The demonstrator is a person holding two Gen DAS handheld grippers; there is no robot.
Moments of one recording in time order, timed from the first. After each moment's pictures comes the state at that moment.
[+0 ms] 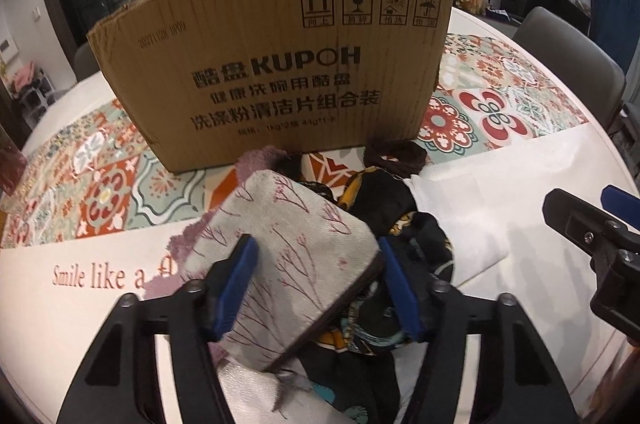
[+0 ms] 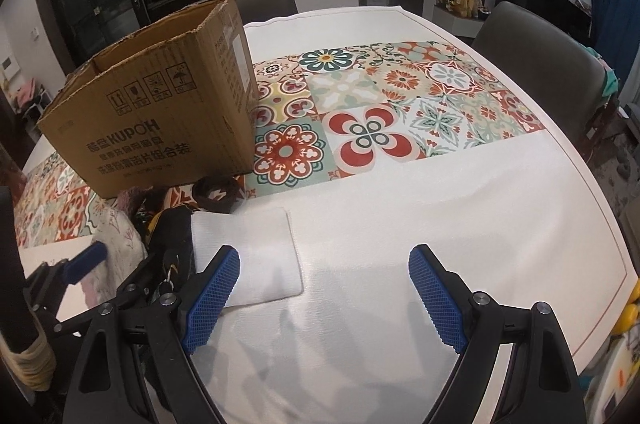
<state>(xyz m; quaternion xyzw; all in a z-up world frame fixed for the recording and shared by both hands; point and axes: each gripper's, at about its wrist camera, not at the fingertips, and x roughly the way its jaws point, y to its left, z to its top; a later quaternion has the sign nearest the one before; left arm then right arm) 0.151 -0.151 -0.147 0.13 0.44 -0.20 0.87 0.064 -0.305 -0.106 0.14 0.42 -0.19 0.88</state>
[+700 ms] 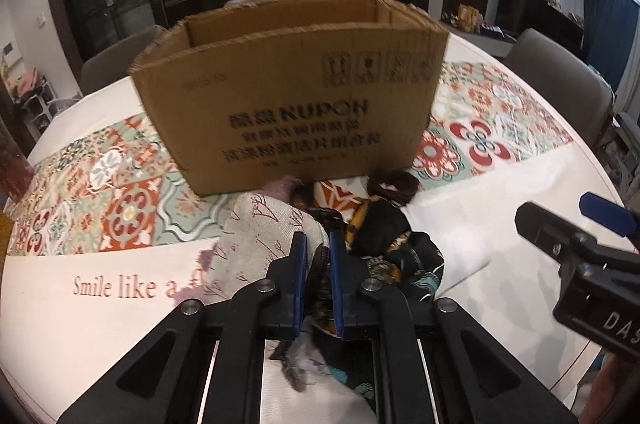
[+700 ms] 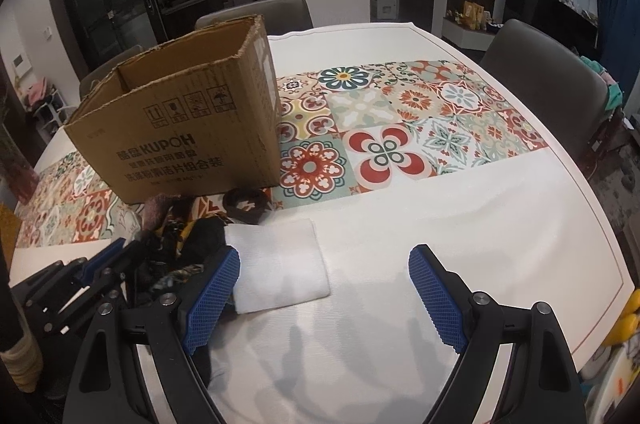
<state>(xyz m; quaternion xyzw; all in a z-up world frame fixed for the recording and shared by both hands) 0.142 -0.135 -0.109 0.12 0.41 -0.21 0.88 0.061 -0.287 -0.083 0.13 0.40 -0.17 0.89</state>
